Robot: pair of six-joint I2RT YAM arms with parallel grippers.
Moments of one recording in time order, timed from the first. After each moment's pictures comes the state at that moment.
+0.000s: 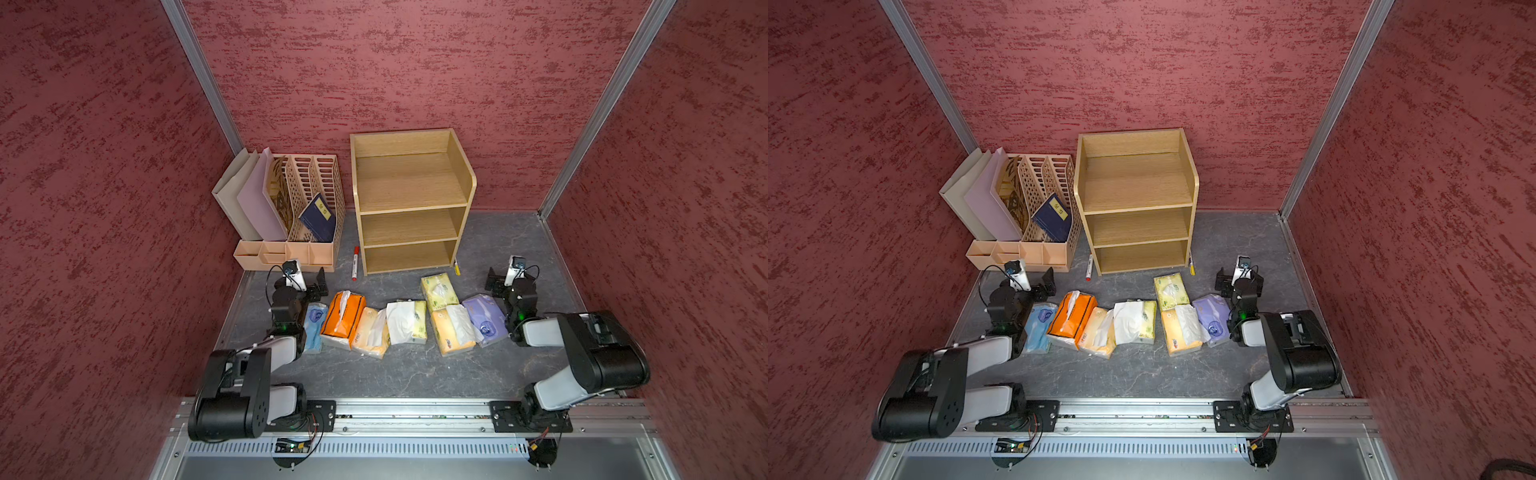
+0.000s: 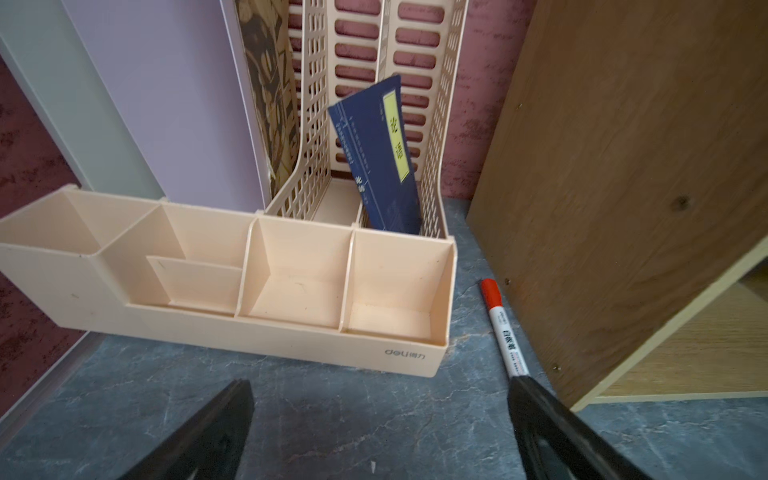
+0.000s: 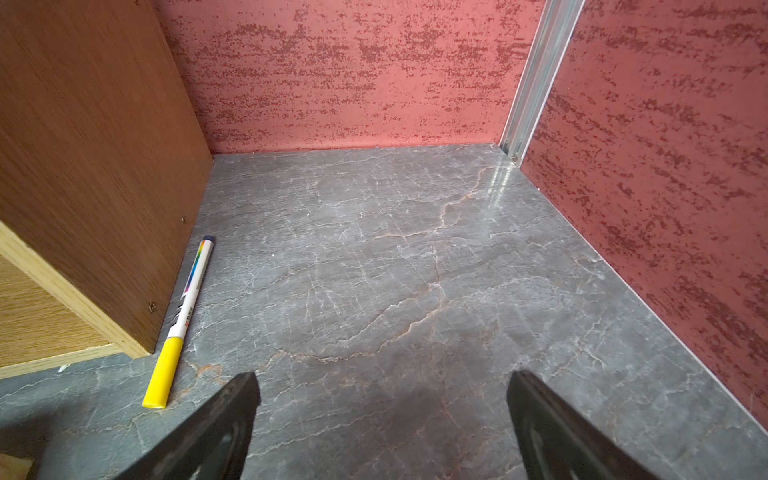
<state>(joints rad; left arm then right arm) 0.05 1.22 0.24 0.83 0.02 -0.10 0.08 1.55 0.35 0.93 0.23 0.06</state>
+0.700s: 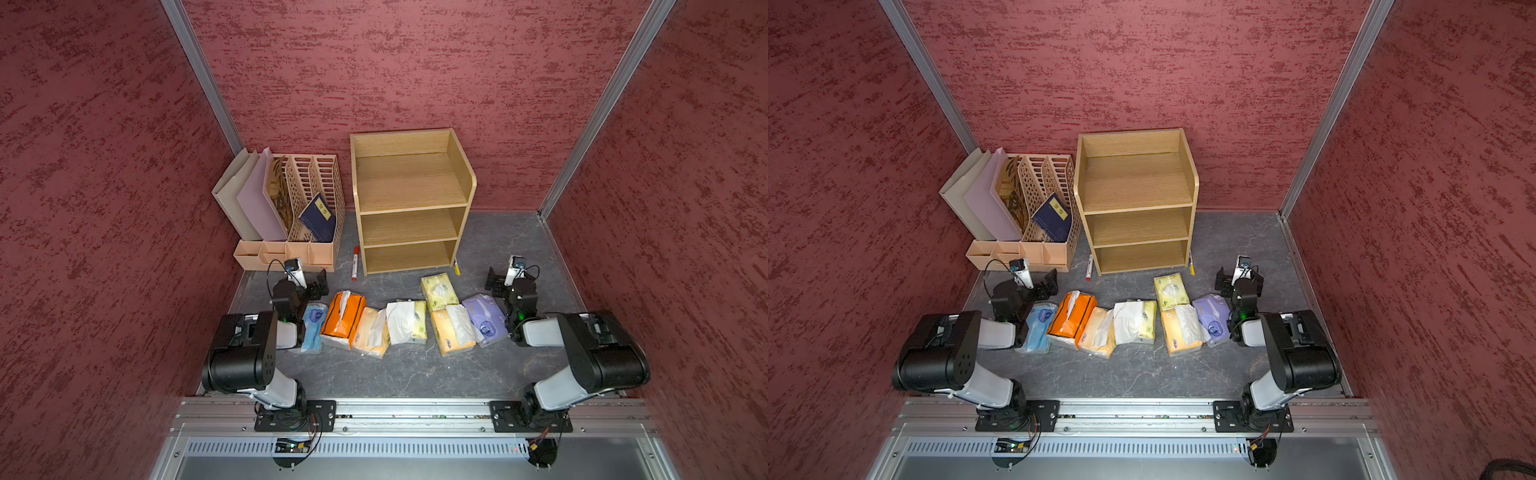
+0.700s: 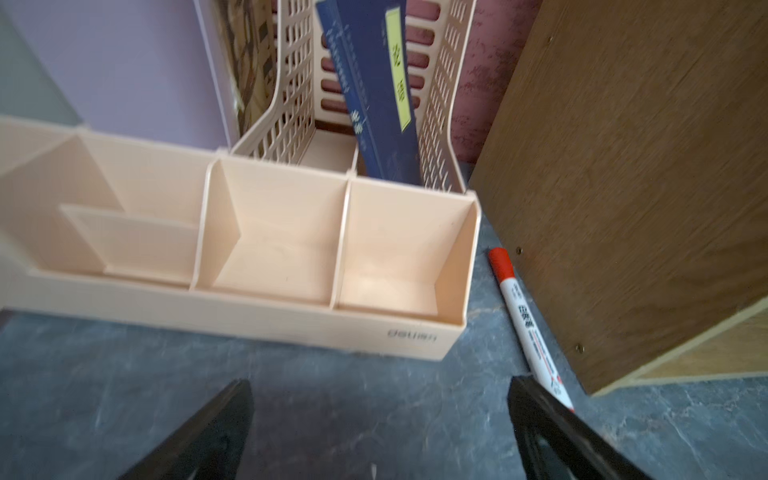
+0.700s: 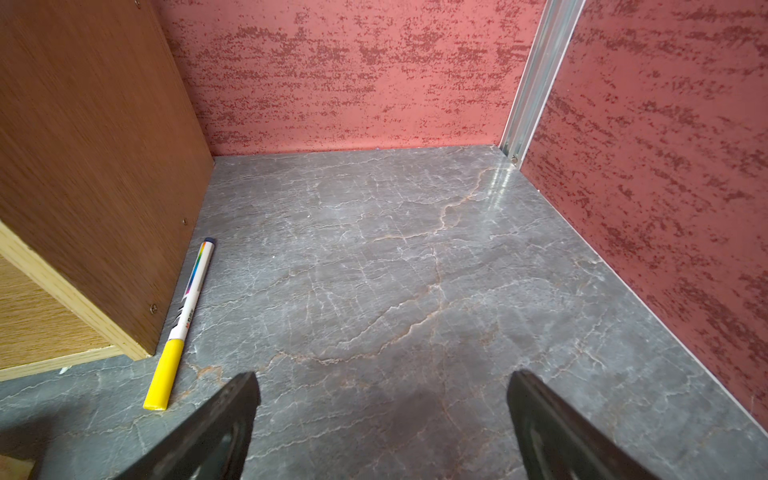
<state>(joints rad) 0.08 1.54 0.34 0.95 0.11 -0.12 0.07 1.55 0.35 0.94 0.23 0.06</state>
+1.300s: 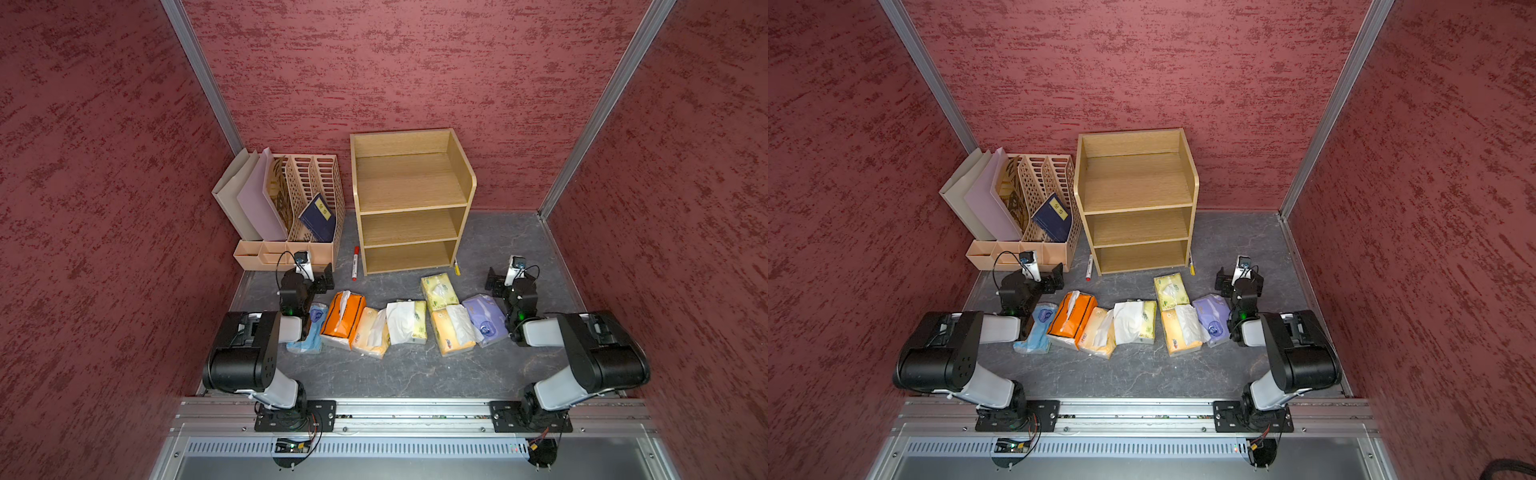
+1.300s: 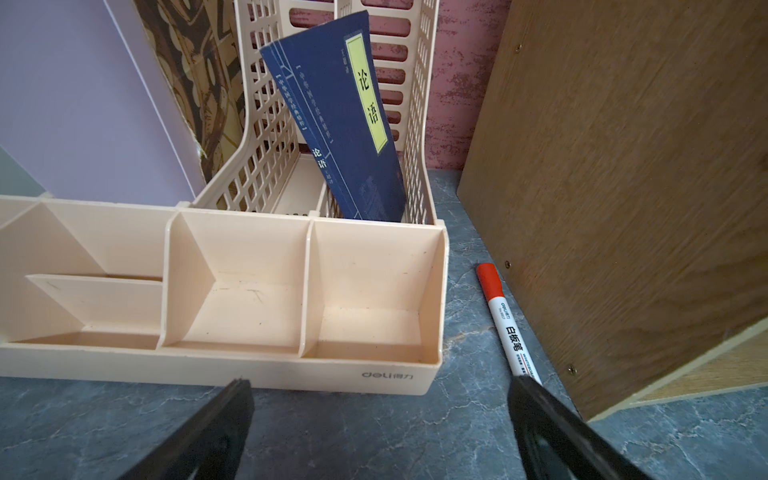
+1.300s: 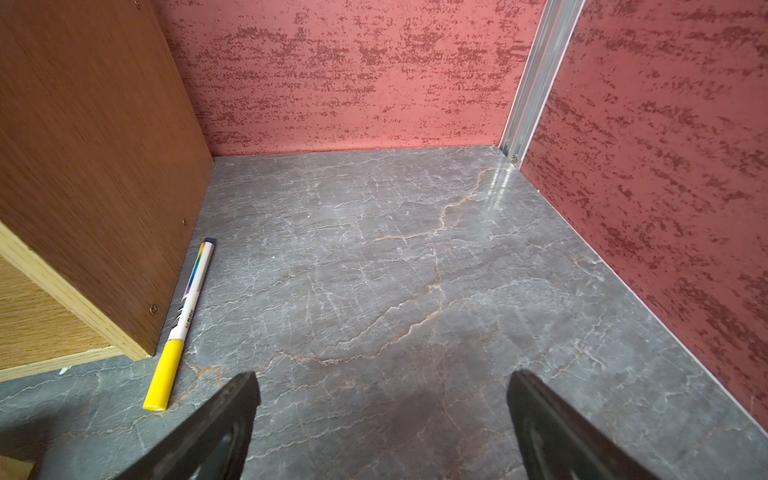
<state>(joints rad) 0.02 1.54 0.38 0.90 0.05 -0.07 0.07 1.55 0.35 0.94 0.23 0.06</state>
